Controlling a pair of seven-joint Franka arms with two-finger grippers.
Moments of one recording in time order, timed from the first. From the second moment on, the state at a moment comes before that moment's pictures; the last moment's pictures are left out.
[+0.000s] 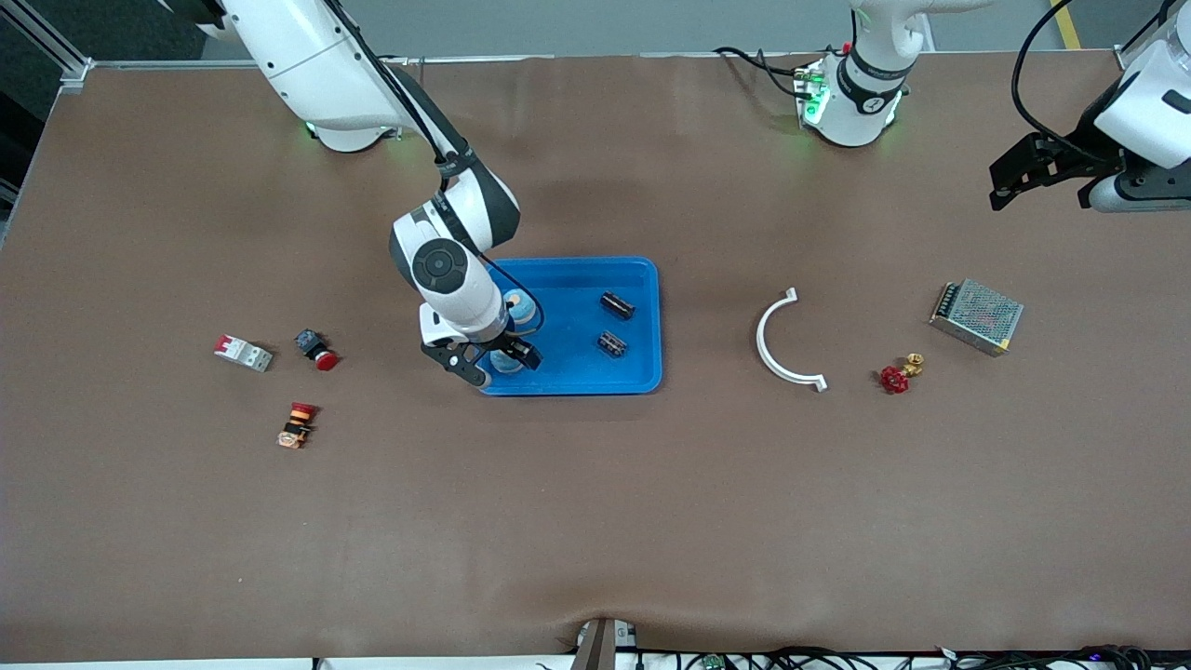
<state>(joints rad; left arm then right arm) 0.02 -0.12 -0.13 -1.64 0.02 1.51 -0.10 0.52 0.57 0.07 -1.84 0.06 2.40 1.11</state>
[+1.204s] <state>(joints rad) 0.02 -0.12 -0.12 -1.64 0.02 1.51 -0.10 0.13 0.53 0.04 -1.60 0.03 1.97 0.57</state>
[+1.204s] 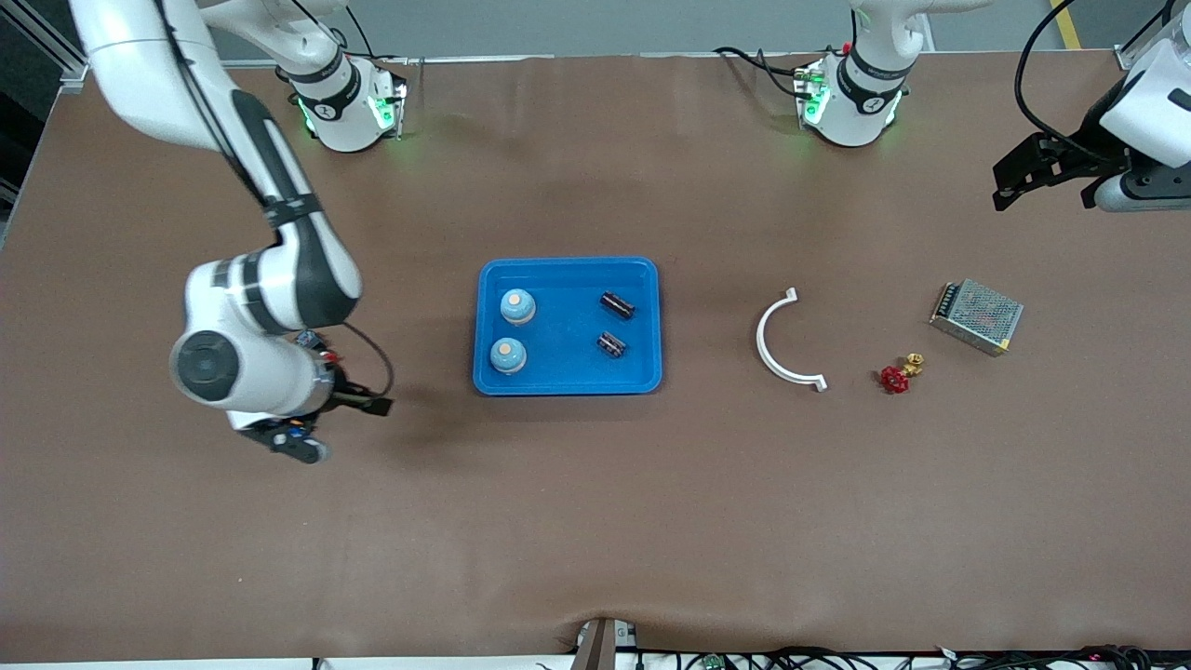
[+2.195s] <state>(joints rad) 0.01 -0.12 -0.13 -1.64 0.02 1.51 -0.10 -0.07 0.20 0.03 -1.47 0.02 1.57 0.19</state>
